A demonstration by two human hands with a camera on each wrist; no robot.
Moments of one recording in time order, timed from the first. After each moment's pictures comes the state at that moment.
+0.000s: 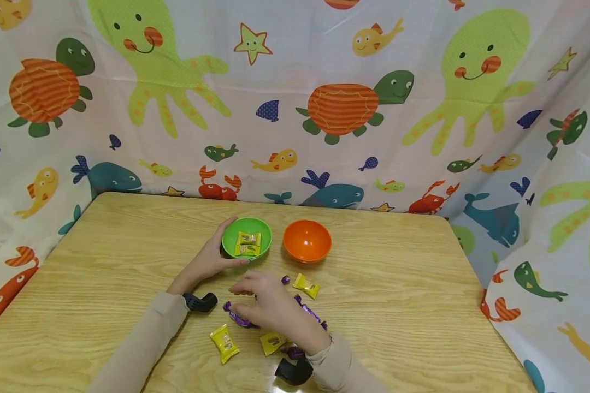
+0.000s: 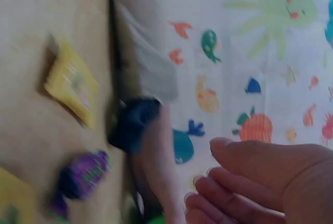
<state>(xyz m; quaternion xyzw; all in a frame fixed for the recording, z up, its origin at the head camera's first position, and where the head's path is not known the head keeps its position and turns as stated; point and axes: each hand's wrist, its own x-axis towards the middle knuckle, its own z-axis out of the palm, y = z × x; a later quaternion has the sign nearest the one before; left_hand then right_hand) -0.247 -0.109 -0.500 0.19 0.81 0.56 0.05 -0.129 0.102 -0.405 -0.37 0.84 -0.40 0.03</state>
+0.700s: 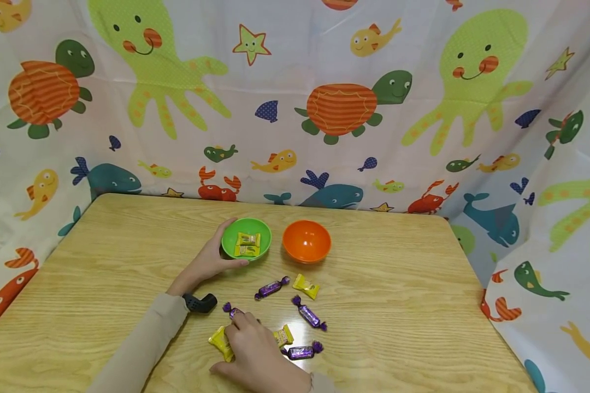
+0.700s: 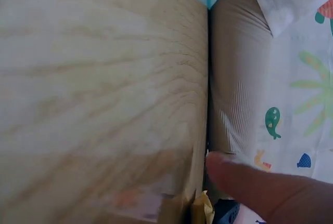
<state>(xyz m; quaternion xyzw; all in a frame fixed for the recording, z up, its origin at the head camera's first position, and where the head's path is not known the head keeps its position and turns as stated) -0.248 -0.108 -0.501 0.19 0.81 0.55 0.05 -0.069 0.074 -0.448 -0.32 0.92 -0.23 0.06</state>
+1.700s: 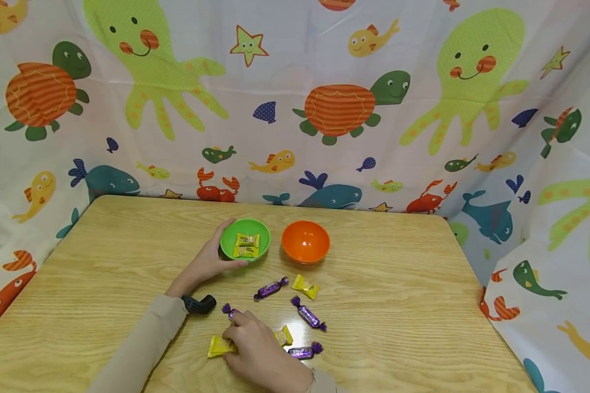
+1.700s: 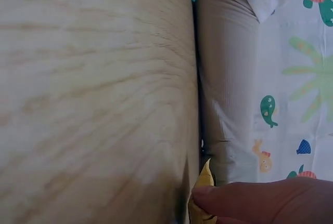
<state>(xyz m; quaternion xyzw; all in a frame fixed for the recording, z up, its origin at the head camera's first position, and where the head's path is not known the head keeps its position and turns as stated) -0.248 -0.109 -0.501 0.18 0.81 0.55 0.06 -0.079 0.079 -0.449 -0.35 0.90 -0.26 0.04</state>
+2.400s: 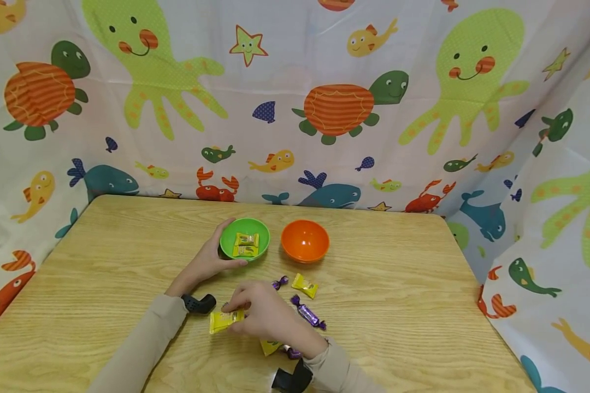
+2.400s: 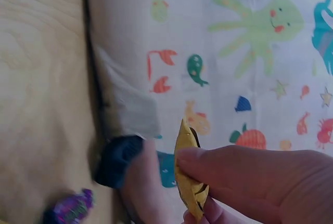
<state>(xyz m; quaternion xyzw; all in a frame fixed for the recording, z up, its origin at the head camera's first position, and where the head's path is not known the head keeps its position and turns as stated) -0.247 -0.108 -0.498 0.18 0.81 0.56 0.06 -0.118 0.099 -0.393 -0.32 0.84 -0.42 0.14</state>
